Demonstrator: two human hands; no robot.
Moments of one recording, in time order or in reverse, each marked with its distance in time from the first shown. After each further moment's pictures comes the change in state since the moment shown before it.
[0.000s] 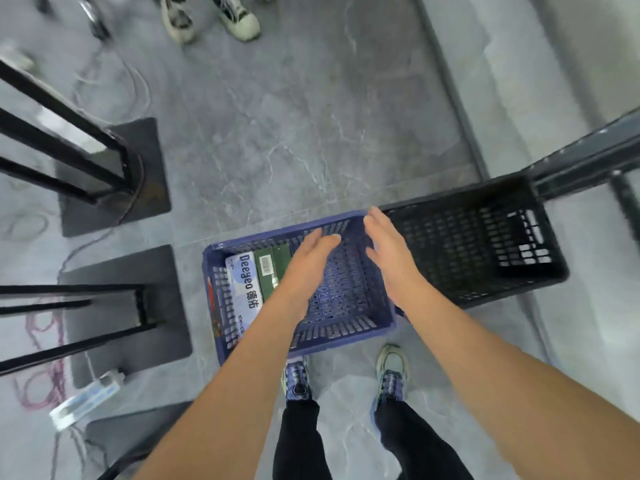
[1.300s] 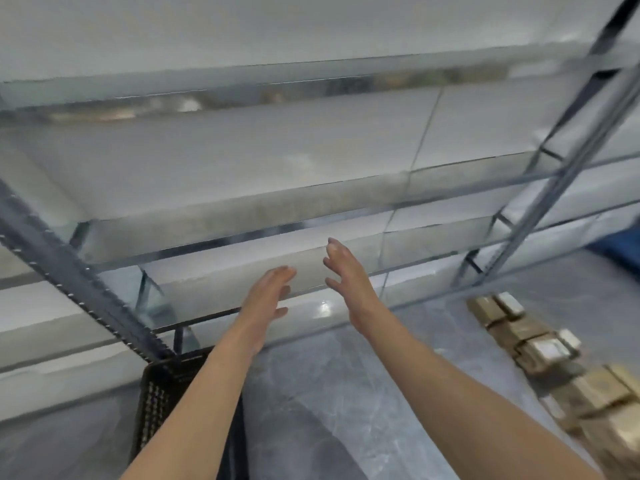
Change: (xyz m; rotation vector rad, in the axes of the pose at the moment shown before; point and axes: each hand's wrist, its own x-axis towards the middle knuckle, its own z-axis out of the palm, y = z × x) left_hand -0.483 0.049 0.403 0.946 -1.199 0.449; right_hand -0.613 -0.039 -0.284 0.696 1.323 -0.496
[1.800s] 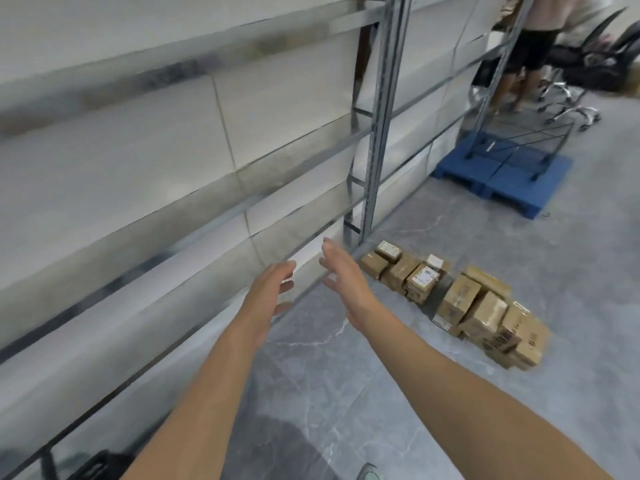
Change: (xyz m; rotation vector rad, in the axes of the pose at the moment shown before) left_hand 0.038 0.021 0.343 0.213 -0.458 -0.016; right_hand -0.032 0.012 -0.327 0.165 0.444 0.000
